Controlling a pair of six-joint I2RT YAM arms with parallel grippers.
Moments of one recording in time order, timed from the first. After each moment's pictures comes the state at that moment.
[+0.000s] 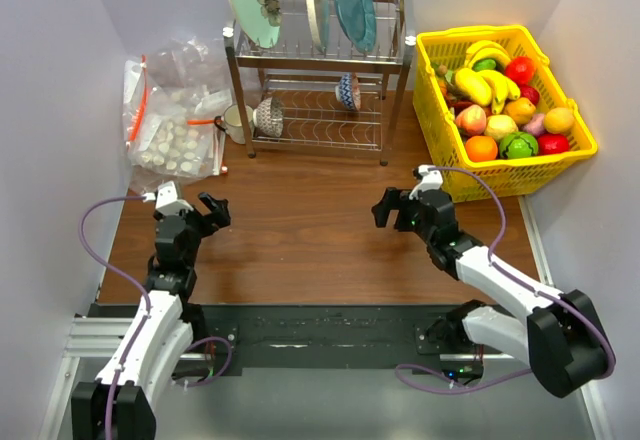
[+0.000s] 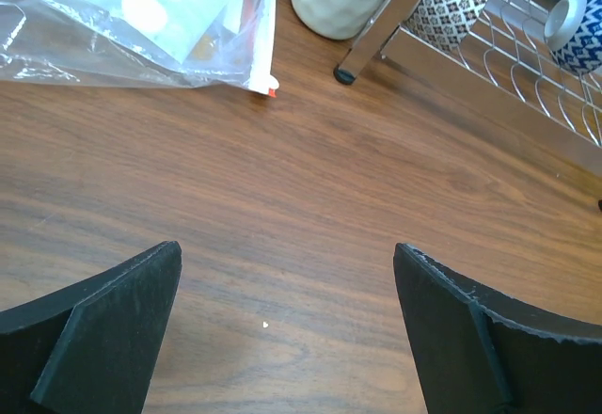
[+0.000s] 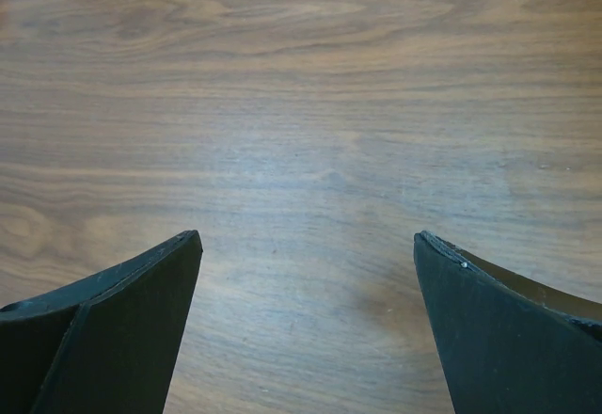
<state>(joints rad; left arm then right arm) -0.05 0.64 0.20 0.18 -0.09 -0.45 0.44 1.08 0.44 0.17 0.06 0.43</state>
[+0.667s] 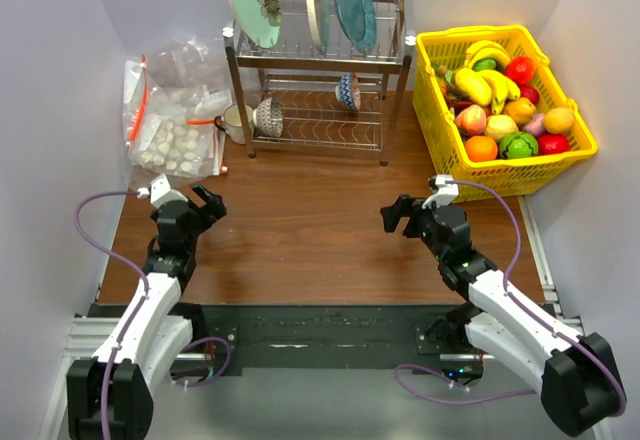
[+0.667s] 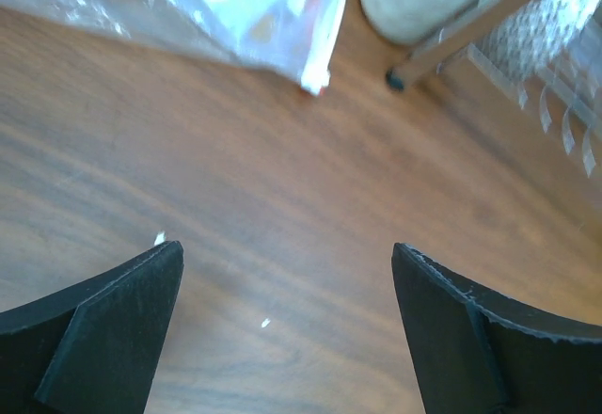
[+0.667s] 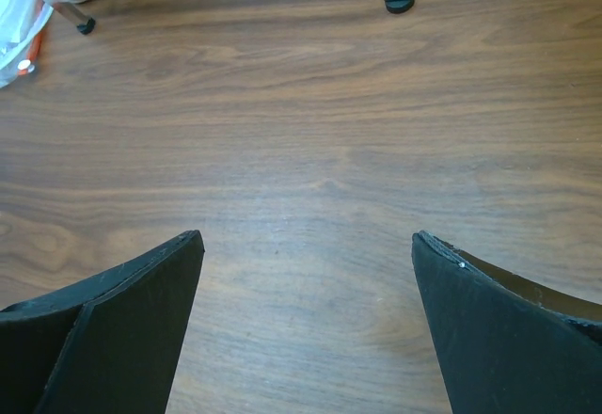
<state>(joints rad) -0.05 0.79 0.32 0.05 -0.20 -0.61 0.44 0.83 0.32 0.18 0.11 0.44</state>
